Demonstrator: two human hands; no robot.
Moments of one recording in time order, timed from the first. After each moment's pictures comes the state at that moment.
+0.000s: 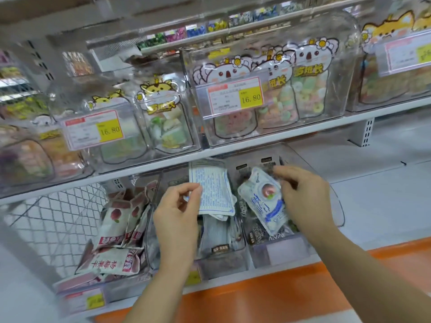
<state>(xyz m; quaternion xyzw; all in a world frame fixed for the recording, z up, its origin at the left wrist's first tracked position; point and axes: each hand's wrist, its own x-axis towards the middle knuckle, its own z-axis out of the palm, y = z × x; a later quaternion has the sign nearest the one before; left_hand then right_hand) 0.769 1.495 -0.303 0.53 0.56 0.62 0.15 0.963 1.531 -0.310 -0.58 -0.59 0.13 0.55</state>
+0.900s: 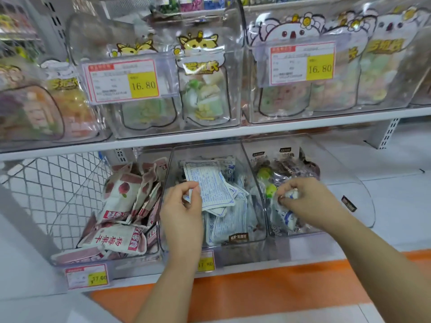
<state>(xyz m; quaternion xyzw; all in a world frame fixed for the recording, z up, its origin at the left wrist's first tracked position) 0.729 1.511 -0.350 0.46 0.64 0.61 0.13 0.939 1.546 -0.321 -0.63 -0.68 0.26 0.27</state>
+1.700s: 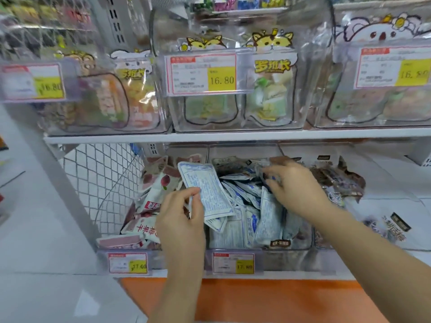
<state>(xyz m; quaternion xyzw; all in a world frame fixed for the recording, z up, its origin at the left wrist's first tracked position) 0.665 1.482 -0.349 0.46 0.64 0.61 0.00 0.844 1.575 -0.310 -0.54 -0.82 0.03 0.21</state>
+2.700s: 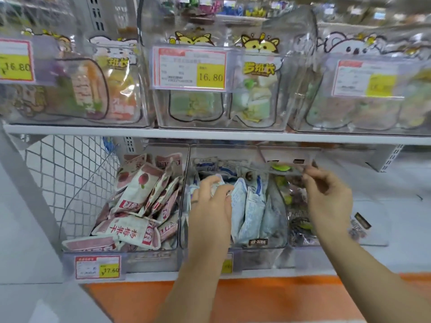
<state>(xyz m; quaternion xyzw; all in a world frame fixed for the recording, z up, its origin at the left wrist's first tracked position) 0.714 1.517 -0.364 0.63 0.63 0.46 0.01 0.896 1.557 -0.334 -0.60 -0.51 0.14 0.60</state>
